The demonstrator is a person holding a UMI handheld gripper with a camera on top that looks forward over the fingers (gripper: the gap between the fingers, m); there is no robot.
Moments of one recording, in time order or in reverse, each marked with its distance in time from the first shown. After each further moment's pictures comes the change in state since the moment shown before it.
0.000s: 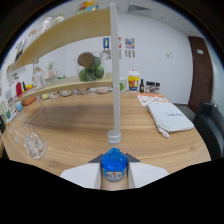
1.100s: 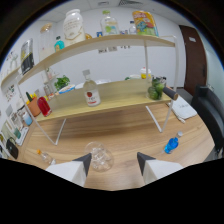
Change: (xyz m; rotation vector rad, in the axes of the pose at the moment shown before) arm -0.192 -0.049 -0.079 -0.133 0.048 0.161
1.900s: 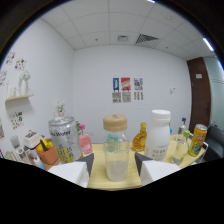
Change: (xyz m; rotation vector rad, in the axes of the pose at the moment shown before) arm -0.190 -0.292 -0.046 0.480 -0.028 -0.108
